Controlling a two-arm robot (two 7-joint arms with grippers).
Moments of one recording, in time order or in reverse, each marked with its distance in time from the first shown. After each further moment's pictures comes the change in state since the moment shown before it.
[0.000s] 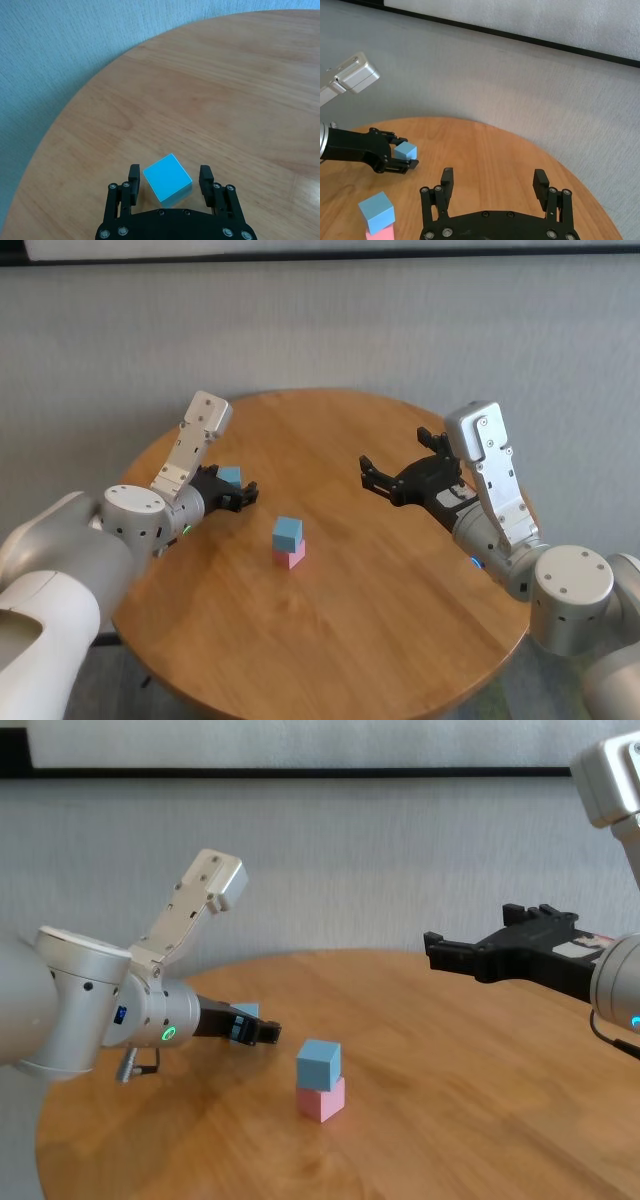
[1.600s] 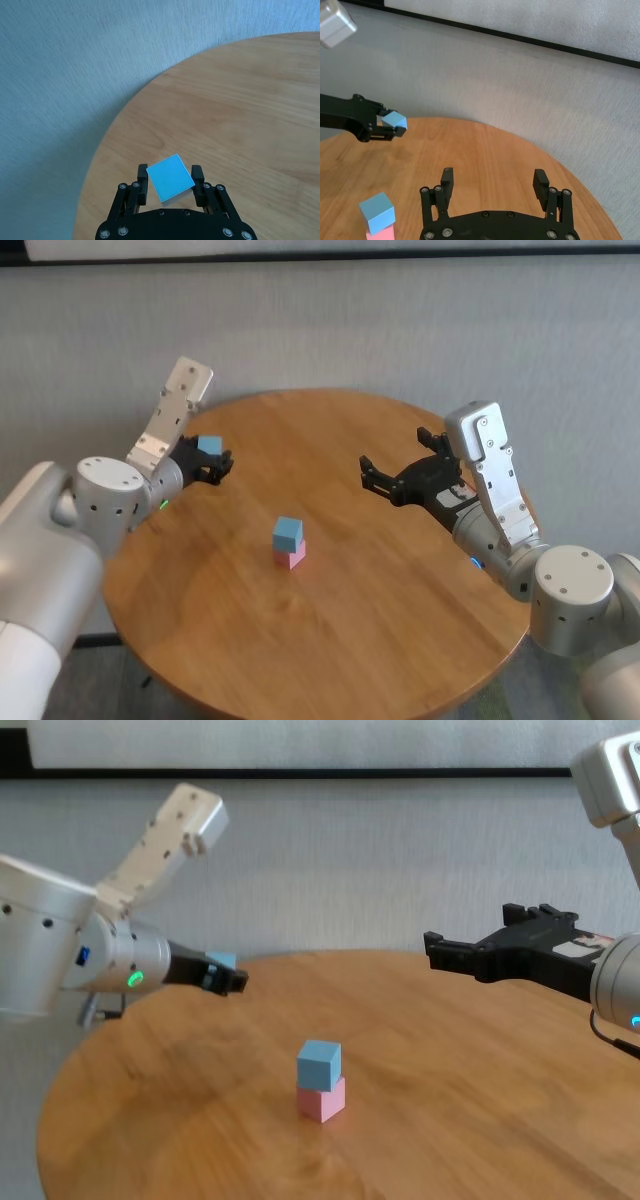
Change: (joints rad) left arm 0.228 0.102 0.014 -0.577 0.036 0.274 -0.006; right arm 0.000 0.000 0.000 0.000 0.000 0.000 0.000
